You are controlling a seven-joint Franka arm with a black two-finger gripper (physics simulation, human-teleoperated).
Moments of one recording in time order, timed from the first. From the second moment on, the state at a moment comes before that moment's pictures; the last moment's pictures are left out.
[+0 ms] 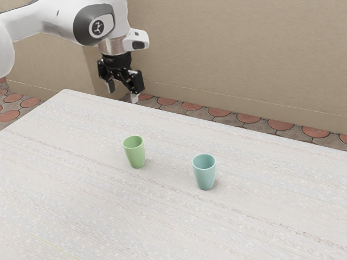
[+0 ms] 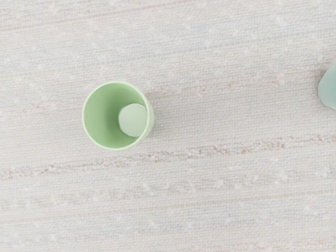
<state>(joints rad) 0.05 0.15 -0.16 -1.54 0.13 1.71 0.00</state>
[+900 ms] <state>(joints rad) 0.06 0.21 -0.13 -1.70 0.18 1.90 -0.18</state>
